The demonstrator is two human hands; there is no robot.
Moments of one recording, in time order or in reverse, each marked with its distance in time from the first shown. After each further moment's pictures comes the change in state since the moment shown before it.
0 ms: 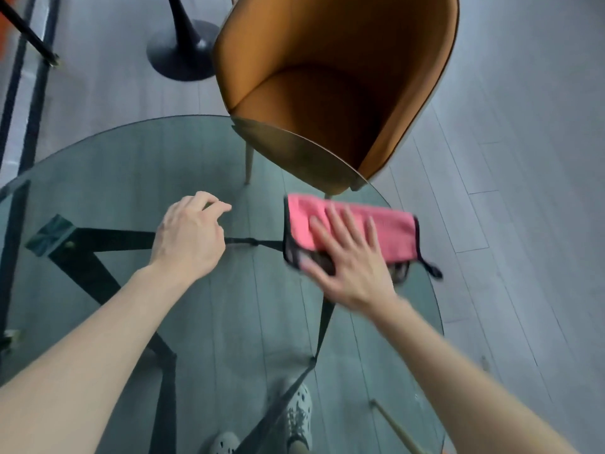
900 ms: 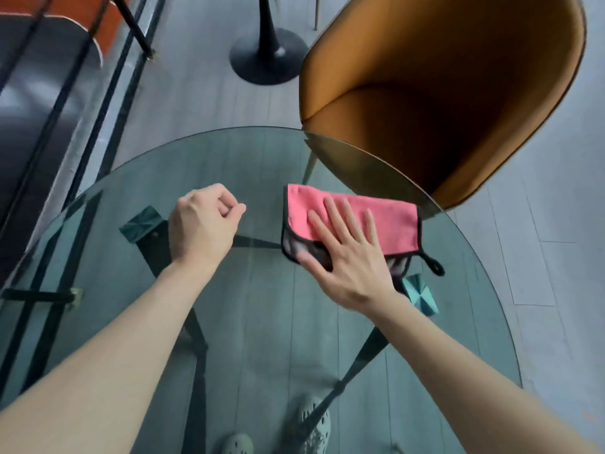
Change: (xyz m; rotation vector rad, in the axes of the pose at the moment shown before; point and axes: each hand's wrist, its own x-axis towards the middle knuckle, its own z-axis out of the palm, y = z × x) left_hand 0.008 -0.064 -0.040 -0.294 0.303 -0.450; right_hand 0.091 -0.083 0.016 -0.008 -0.049 -0.194
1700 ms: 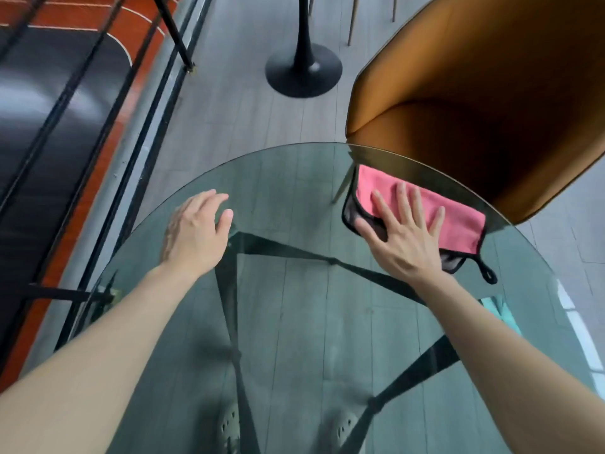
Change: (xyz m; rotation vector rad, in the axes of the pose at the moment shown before) left_hand 0.051 -0.144 -0.053 0.208 -0.169 0.108; right_hand 0.073 -0.026 -0.002 0.004 -0.030 0.298
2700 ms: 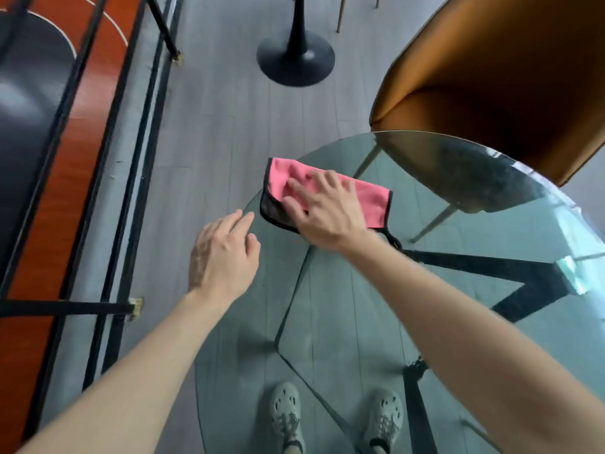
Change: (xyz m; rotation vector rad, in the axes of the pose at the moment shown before) left_hand -0.023 -0.139 -0.044 0.011 0.022 0.164; right_hand 0.024 -0.299 0.039 -0.180 0.077 -0.259
